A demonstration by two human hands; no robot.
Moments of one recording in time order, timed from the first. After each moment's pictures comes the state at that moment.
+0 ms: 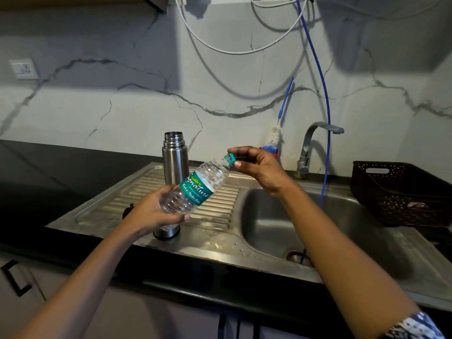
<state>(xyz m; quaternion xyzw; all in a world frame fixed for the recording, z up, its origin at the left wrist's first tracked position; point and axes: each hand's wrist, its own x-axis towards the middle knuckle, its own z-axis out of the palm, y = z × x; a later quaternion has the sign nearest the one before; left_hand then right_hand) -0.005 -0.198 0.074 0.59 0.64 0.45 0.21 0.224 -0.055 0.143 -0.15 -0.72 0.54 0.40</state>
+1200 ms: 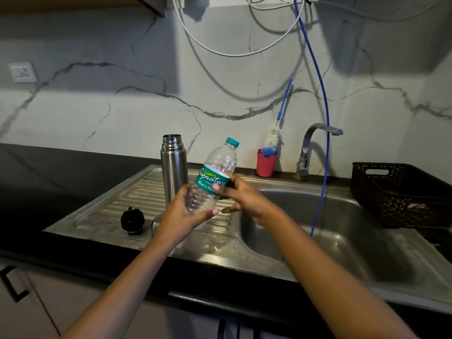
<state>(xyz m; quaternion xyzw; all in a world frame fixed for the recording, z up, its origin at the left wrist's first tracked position) 0.050 -0.177 0.061 0.52 0.65 0.52 0.17 0.202 -0.084 0.107 -0.25 -0.72 0.57 0.29</state>
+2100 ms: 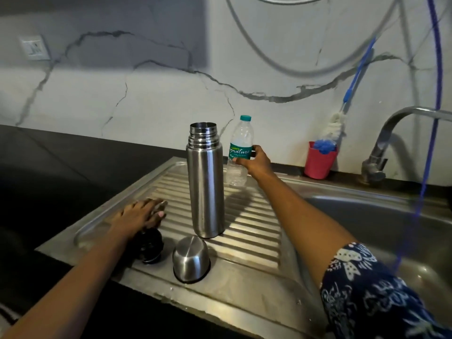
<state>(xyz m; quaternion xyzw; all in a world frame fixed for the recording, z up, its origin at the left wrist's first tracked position) -0.189 -0.110 -0.006 0.50 0.86 0.11 0.04 0.030 0.124 0.069 -0.39 -0.69 0.45 0.41</state>
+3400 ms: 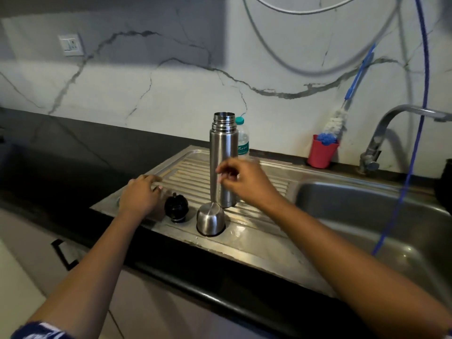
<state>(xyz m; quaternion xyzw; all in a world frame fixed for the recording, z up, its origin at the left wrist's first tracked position) -0.171 -0.173 0.014 0.42 0.86 0.28 -0.06 0.085 -0.079 0.095 -0.23 -0.89 0.25 0.30</state>
